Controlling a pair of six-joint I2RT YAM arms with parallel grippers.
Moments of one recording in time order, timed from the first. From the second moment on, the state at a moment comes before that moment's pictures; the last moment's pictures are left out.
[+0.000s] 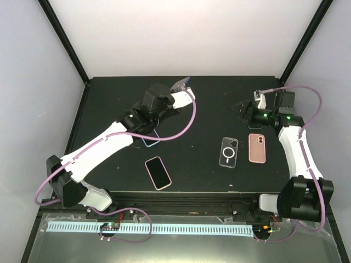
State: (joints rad) left arm -0.79 1.45 1.45 -0.35 -0.38 0.69; right arm -0.11 1.31 1.08 -0.65 -0.88 0.35
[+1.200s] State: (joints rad) left arm -1.11 1.33 0.97 0.71 -0.56 2.01; right arm 0.18 1.17 1.13 0.07 -0.92 1.13
